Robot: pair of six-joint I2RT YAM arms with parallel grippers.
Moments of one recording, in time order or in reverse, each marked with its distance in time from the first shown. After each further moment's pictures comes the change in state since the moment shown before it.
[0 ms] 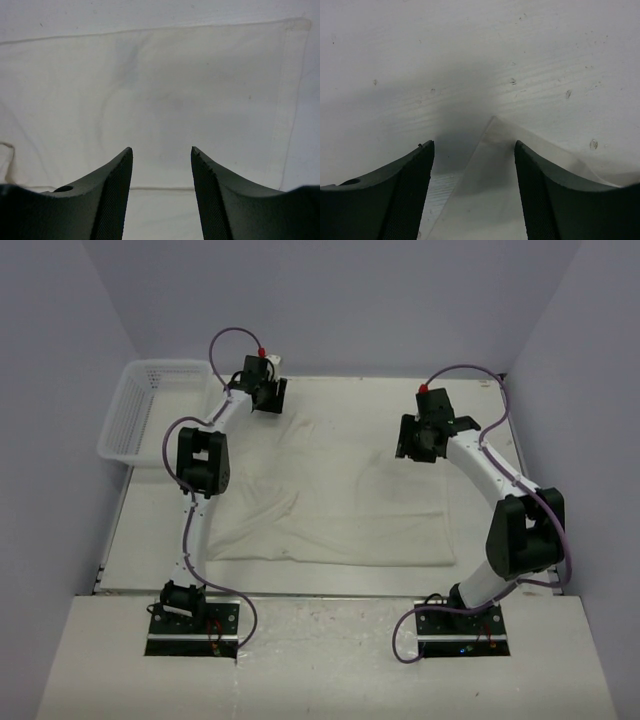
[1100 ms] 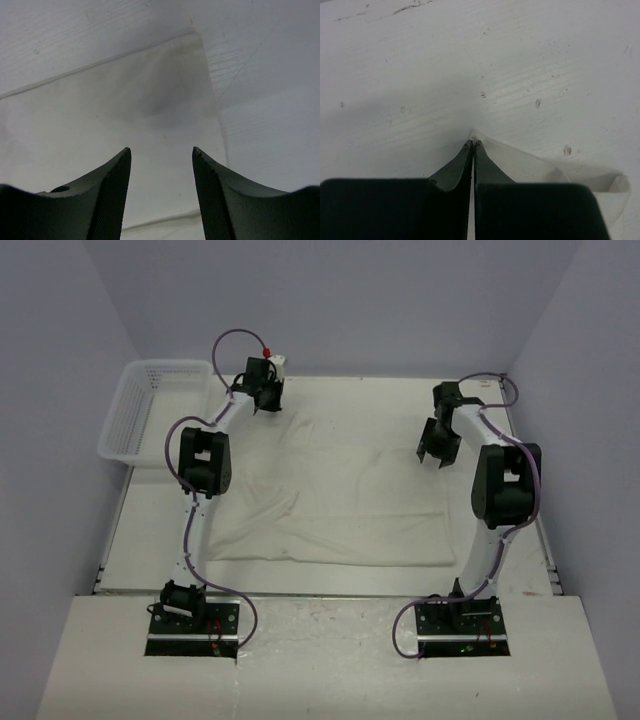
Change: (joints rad) left arm -0.007 0.017 -0.011 0.073 0.085 0.002; right arm -0.189 0.373 0.259 -0.203 0.097 0.031
